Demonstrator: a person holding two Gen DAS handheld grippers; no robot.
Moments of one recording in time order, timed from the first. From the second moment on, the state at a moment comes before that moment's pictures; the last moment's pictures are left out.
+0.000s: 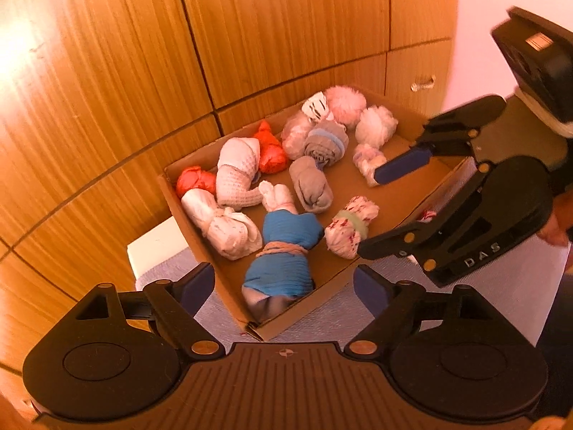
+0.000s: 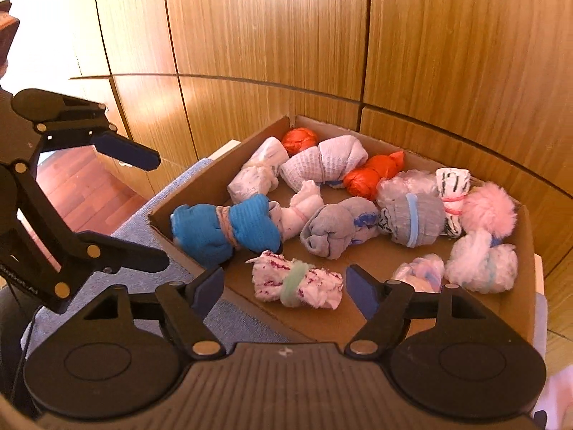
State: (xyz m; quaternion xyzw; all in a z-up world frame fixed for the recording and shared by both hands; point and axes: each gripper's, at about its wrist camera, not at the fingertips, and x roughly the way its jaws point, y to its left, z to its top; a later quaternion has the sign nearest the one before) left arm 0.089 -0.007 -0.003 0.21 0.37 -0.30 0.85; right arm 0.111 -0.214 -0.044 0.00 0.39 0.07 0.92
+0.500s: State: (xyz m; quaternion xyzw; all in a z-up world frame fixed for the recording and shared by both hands) left arm 0.071 -0.004 0.001 0.15 0.37 -0.24 0.88; right arm 0.076 -0.214 -0.023 0.02 0.35 0.04 0.94
